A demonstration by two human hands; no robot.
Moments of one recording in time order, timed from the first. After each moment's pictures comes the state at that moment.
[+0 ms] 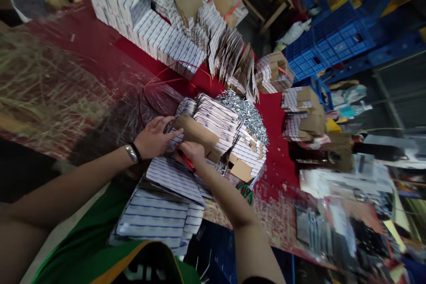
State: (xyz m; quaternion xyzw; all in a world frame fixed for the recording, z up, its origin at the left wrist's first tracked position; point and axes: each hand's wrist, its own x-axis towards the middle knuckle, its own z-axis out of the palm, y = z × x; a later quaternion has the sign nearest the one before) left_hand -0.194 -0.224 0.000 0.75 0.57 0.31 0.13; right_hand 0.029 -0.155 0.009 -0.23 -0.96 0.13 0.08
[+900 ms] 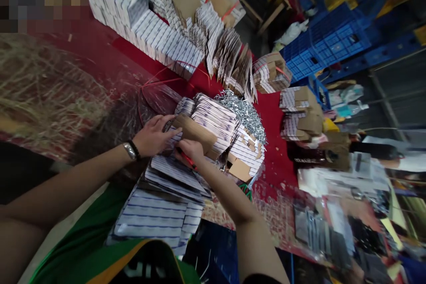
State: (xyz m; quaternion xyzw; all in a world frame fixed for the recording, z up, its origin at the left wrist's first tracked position) left_hand -0.197 -0.219 0.004 0.75 0.56 0.32 0.15; right_hand 0.030 -0.149 -0.002 -0.24 -0.96 0.16 0.07
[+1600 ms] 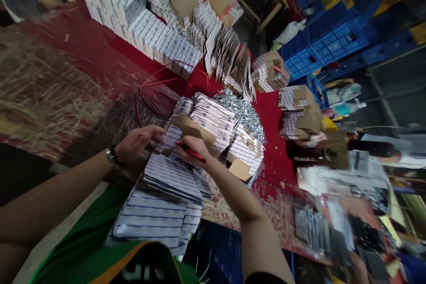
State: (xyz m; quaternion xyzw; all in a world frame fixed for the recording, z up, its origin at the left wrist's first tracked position) left_hand -0.219 -0.246 0.010 0.64 0.43 0.49 0.40; right_hand 0.037 -0.132 0.037 -0.23 -0.89 0.35 0.17
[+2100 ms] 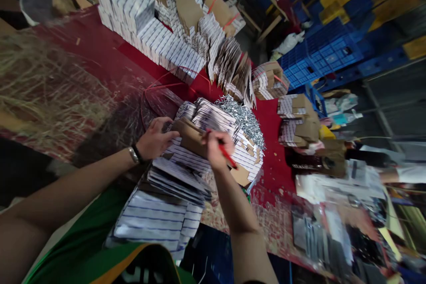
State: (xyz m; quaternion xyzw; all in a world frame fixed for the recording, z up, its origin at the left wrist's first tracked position) left_hand -0.188 -0.223 -0.003 0.72 0.55 0.41 0.10; right_hand 0.042 -0.128 0.063 -0.40 -0.71 0.32 0.48
